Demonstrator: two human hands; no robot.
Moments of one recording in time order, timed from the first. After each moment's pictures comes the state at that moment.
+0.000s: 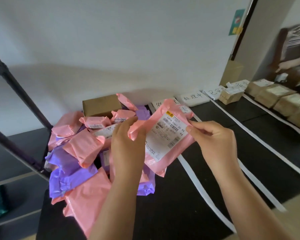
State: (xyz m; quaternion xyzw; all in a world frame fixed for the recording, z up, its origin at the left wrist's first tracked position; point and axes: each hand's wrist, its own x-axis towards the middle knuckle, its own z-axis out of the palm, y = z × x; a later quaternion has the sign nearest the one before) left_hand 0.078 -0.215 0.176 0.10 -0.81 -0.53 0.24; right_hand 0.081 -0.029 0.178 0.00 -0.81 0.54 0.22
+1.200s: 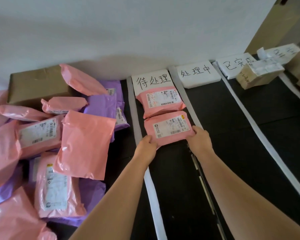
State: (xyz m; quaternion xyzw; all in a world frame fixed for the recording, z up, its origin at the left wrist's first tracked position) left_hand -0.175 -0.036 -0.046 0.25 -0.81 -0.48 -0.20; right_hand -0.220 0.138 -0.057 -0.18 -0.89 0.38 -0.17
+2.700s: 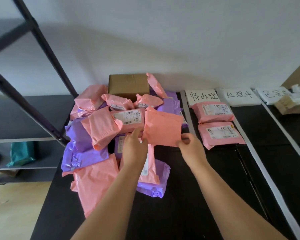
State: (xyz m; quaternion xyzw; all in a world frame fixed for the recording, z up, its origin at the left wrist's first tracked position) left_hand -0.018 -0.265 0.035 0.27 -0.86 -0.41 0.12; right_hand -0.072 -0.093 0.021 -0.05 -0.87 0.48 -0.10
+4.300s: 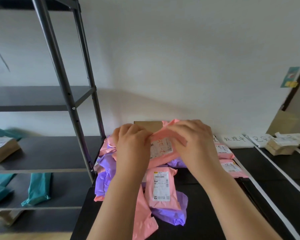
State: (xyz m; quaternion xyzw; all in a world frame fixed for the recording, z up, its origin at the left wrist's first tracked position) left_hand 0.125 -0.320 0.238 0.06 -0.87 -0.21 0.45; right_hand 0.079 -0.164 0.249 0.33 -0.82 0.29 0.36
